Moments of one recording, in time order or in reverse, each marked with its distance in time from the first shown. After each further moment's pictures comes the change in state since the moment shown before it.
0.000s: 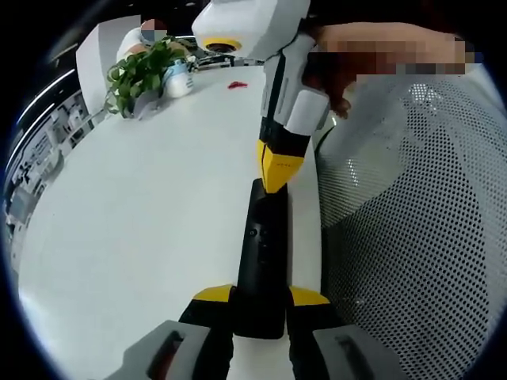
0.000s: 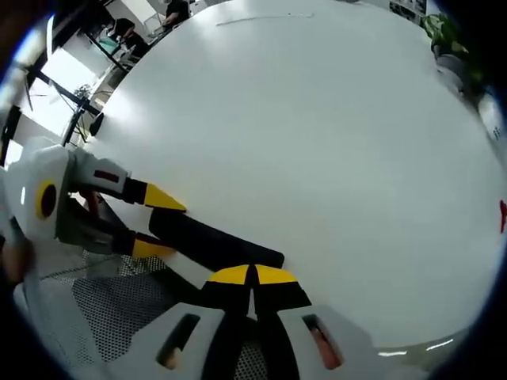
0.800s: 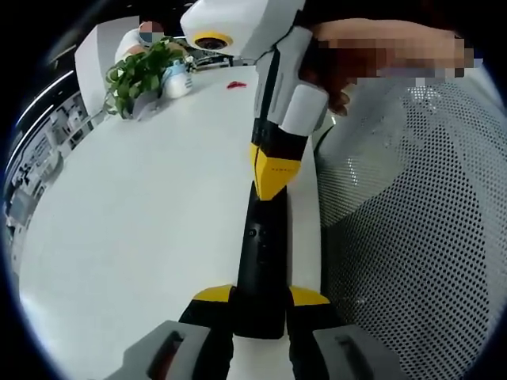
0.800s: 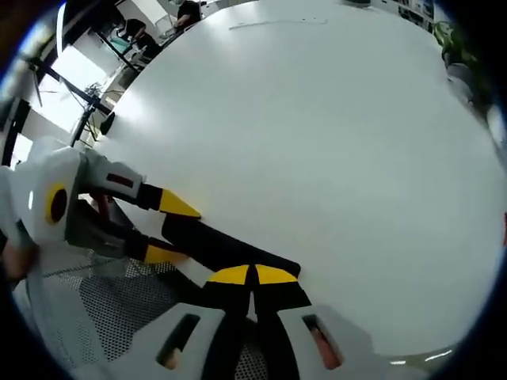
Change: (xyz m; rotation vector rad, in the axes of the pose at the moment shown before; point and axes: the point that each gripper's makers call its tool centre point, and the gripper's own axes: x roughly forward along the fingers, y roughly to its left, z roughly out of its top) left arm 0.000 0.000 0.000 0.006 0.001 -0.001; right arm 0.002 0.015 0.007 -0.040 -0.016 0.051
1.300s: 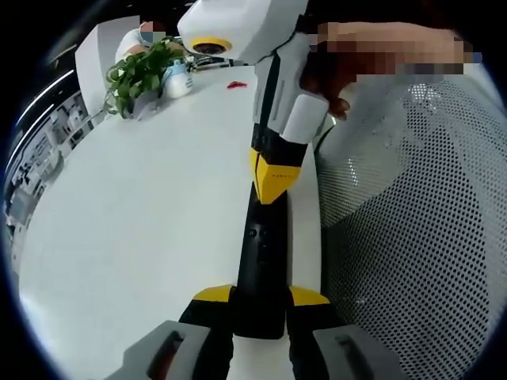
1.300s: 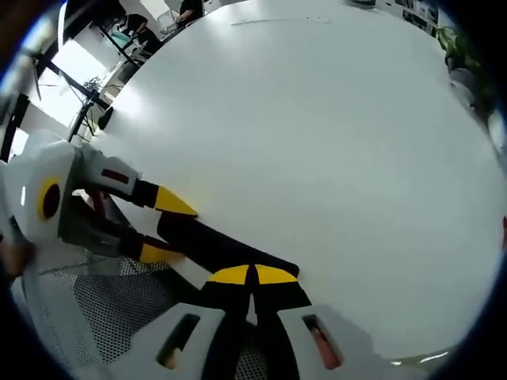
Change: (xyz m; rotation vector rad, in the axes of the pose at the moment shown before) left arm 0.001 0.000 0.000 -0.003 0.001 0.000; right arm 0.003 -0.005 0.000 -0.003 -0.001 -0.010
